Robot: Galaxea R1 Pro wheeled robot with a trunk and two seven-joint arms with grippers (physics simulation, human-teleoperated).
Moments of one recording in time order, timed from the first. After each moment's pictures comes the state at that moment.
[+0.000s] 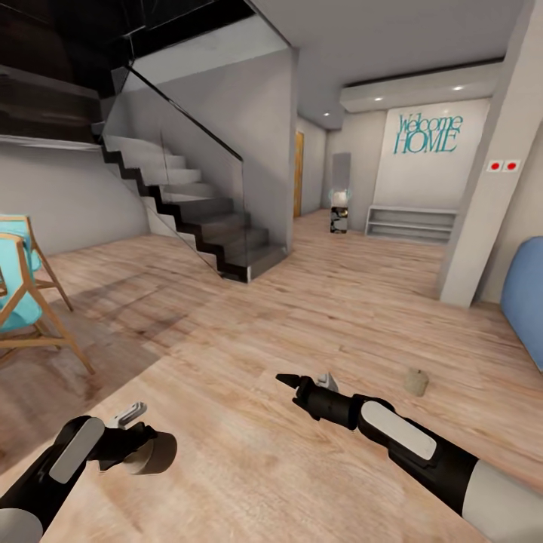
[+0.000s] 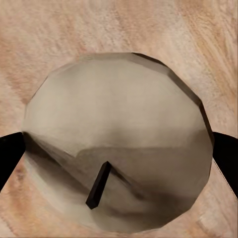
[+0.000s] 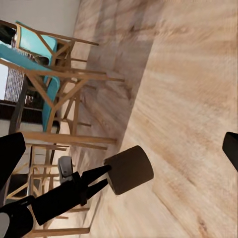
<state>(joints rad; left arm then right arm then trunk) -0.50 0.31 -0.07 -0.88 1.00 0.82 0.36 -0.71 -0.35 0.99 -1.15 -1.91 0.26 -0.04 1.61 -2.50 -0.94</state>
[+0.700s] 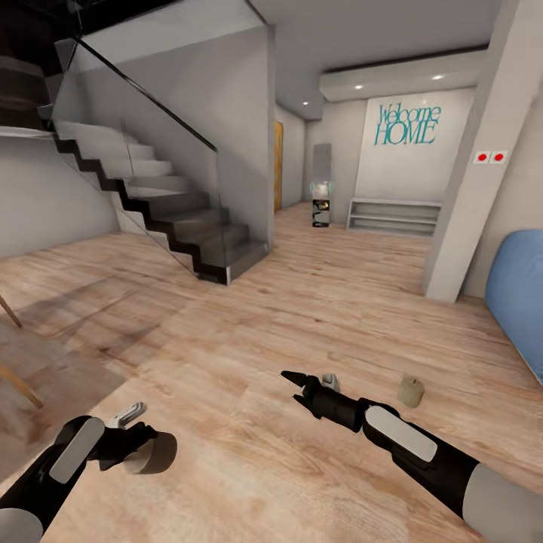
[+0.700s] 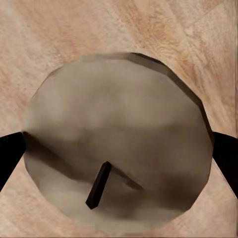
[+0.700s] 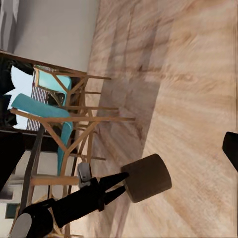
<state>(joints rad) -0.50 0.31 -0.08 -0.88 1.00 0.82 0.36 -0.70 -0.34 0.99 -1.06 -1.92 0.26 0.15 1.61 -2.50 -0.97</state>
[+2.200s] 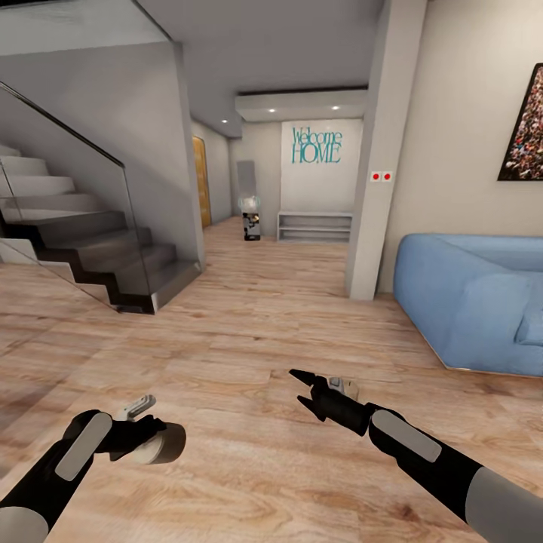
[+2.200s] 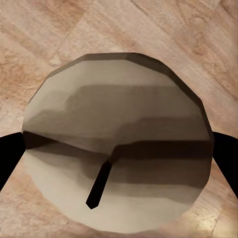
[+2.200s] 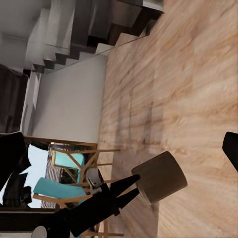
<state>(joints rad) -0.50 0.30 -0.11 -0.94 1.01 0.82 0.36 -0.69 -0.35 0.99 -0.99 -2.02 0.27 0.24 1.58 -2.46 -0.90</state>
